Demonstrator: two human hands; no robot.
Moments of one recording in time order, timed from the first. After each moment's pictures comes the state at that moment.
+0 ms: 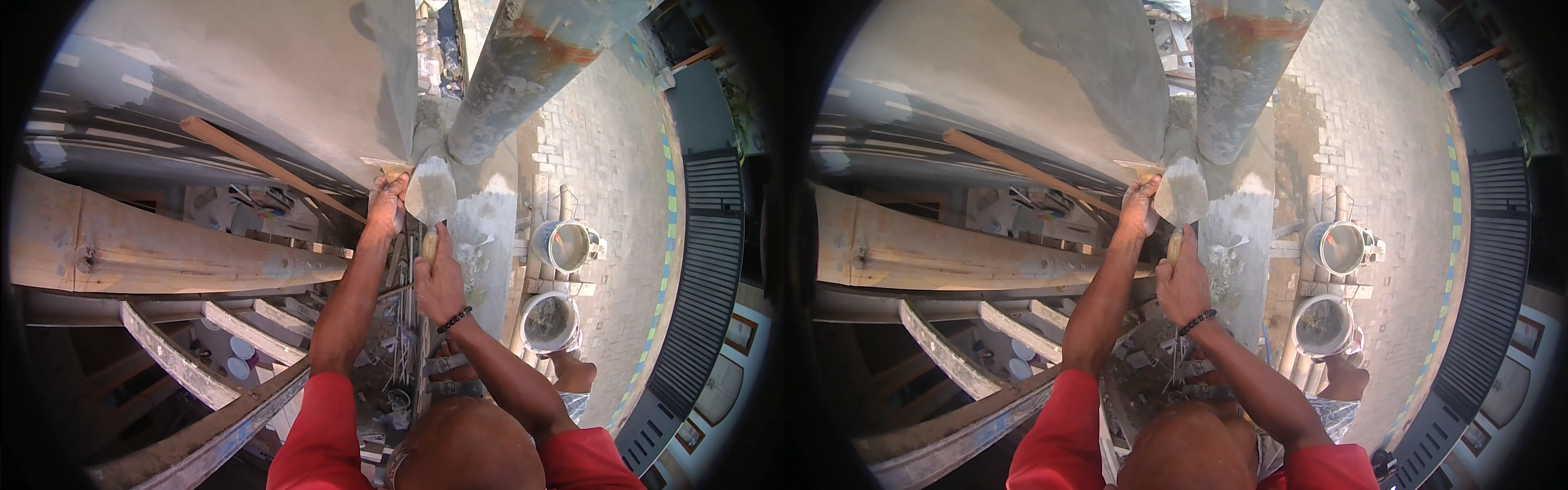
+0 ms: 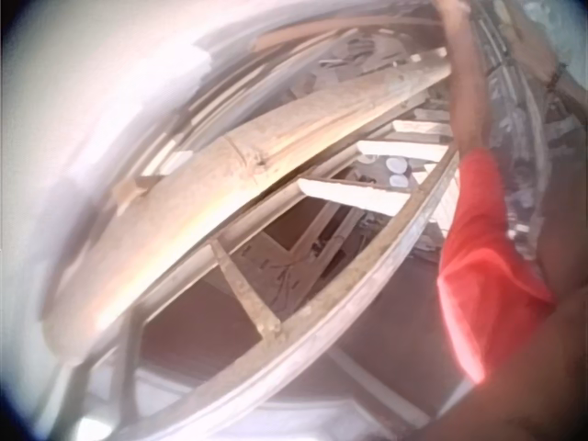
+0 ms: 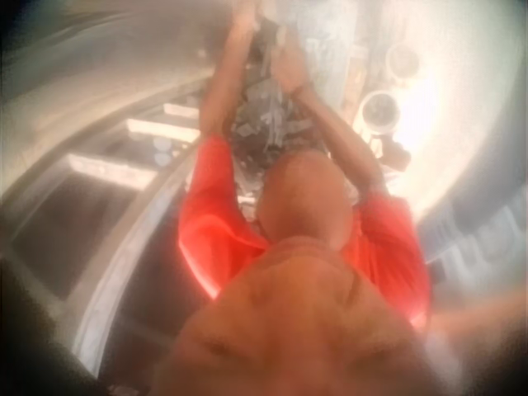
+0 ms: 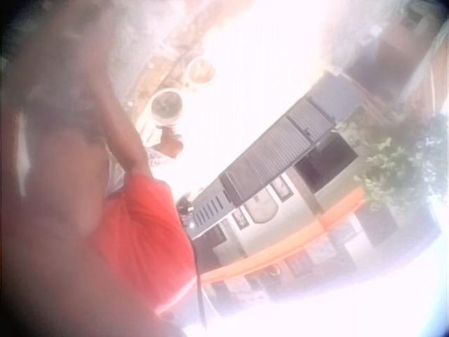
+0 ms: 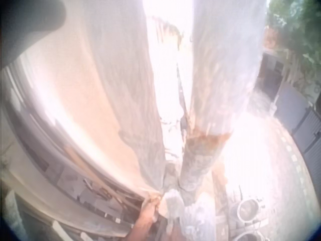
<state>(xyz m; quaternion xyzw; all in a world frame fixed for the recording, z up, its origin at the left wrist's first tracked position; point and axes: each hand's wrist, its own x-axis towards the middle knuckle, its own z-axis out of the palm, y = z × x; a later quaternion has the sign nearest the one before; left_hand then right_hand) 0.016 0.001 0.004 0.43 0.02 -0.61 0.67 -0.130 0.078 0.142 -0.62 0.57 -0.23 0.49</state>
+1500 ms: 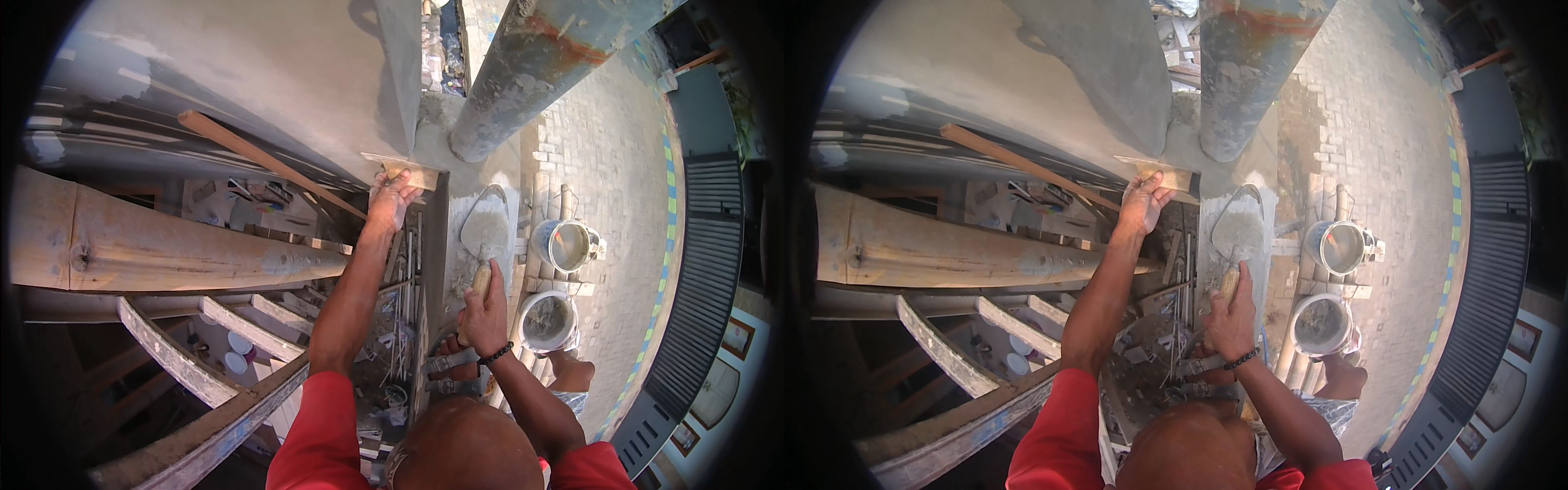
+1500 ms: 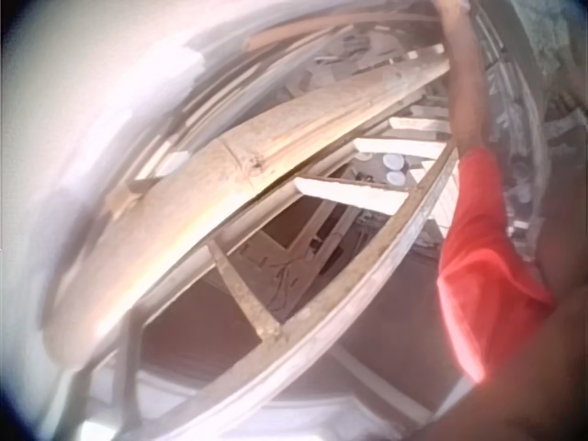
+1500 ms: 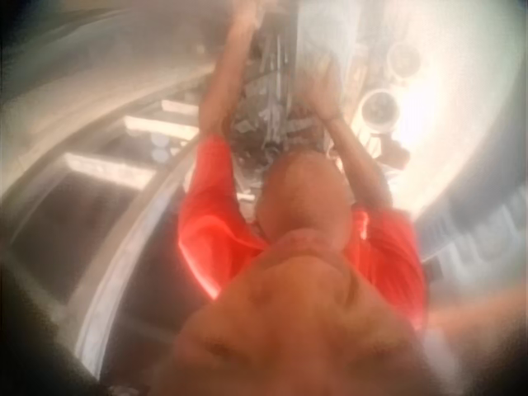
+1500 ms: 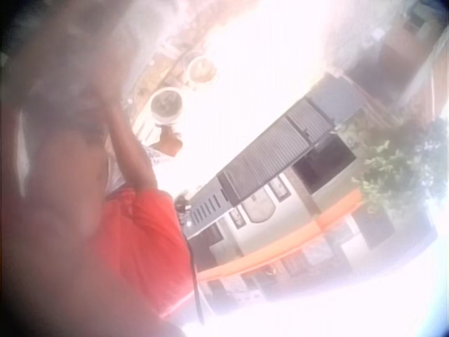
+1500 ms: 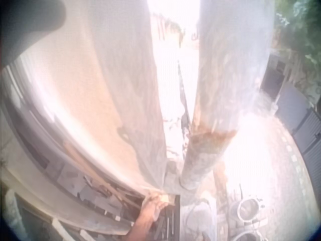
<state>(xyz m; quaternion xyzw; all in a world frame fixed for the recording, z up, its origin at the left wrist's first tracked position) 0.017 0.003 0.017 0.46 0.01 -0.61 0.64 -0.199 0.110 0.158 -0.43 0.65 -0.21 0.59</state>
